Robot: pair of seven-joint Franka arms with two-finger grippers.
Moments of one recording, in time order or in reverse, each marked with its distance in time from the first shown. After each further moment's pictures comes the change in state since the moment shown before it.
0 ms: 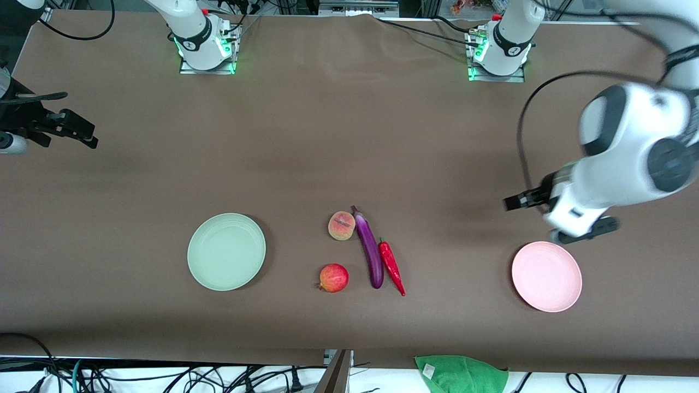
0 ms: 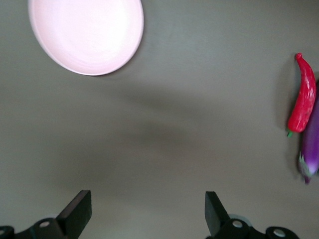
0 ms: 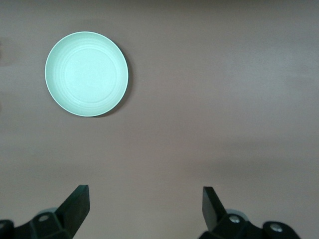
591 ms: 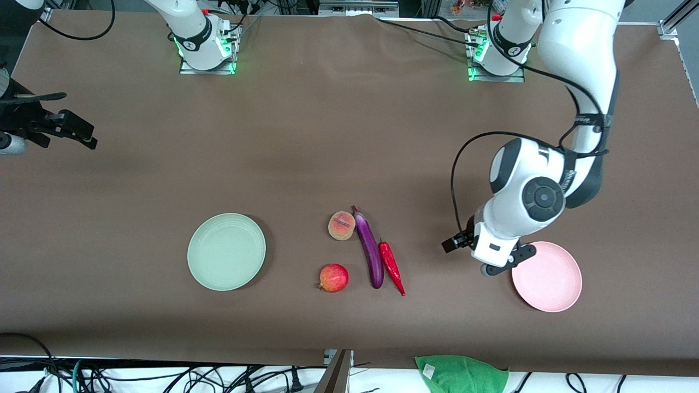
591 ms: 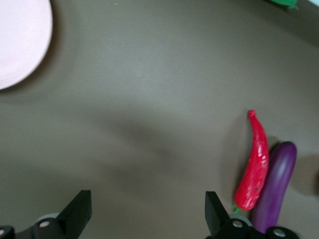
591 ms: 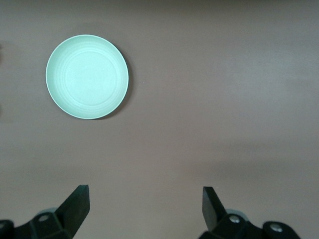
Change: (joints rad) left arm -0.120 0.209 -0.001 0.036 0.000 0.389 -0.263; right arm 0.001 0.001 0.000 0.000 0.005 0.014 0.000
